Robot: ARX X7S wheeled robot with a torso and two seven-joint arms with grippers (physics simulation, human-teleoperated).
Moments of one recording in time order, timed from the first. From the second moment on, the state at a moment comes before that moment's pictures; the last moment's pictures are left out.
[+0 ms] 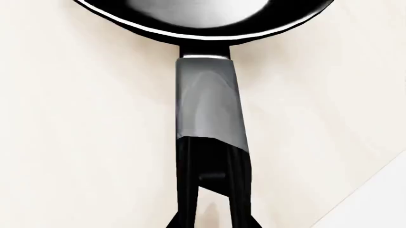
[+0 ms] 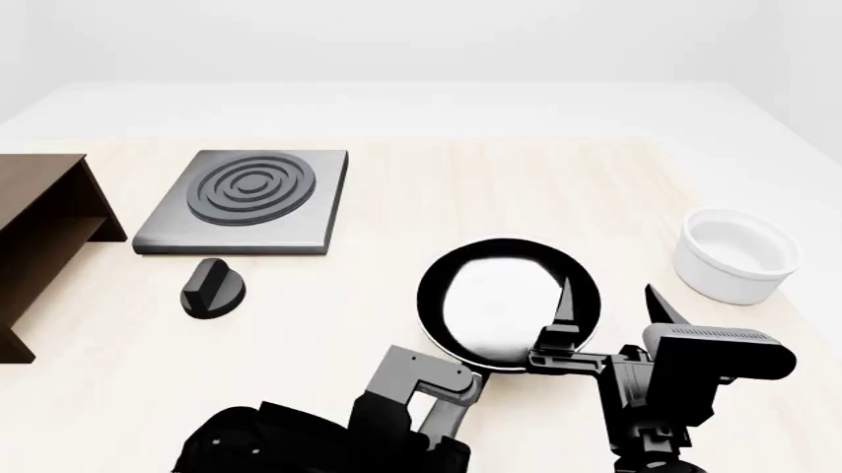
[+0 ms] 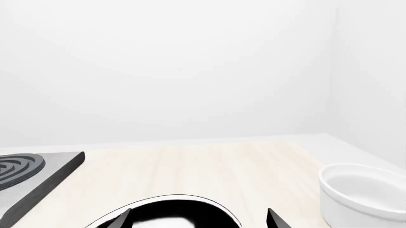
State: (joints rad) left arm -0.70 -0.36 0.82 0.10 -1.61 -1.00 -0.82; right arm 0.08 0.26 -0.10 -0.43 0.28 0.33 0.28
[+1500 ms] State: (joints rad) left arm -1.51 -0.75 0.63 -0.84 -1.43 -0.90 -0.88; right arm 0.13 0.28 -0.13 -0.43 0.31 0.35 0.31
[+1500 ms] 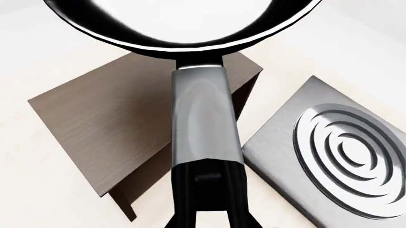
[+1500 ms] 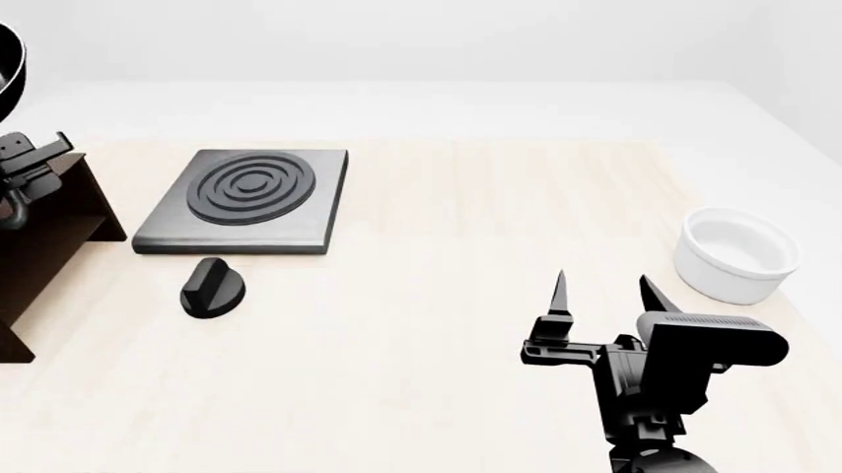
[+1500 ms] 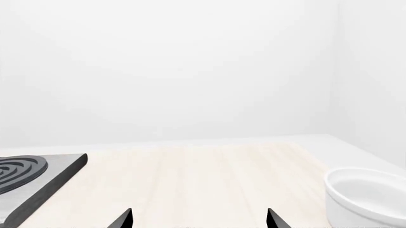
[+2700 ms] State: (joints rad) left arm -1.47 -0.67 0.65 -1.16 -1.31 -0.76 -0.75; right arm 0.12 0.30 -0.14 -0.42 0.33 0.34 0.34
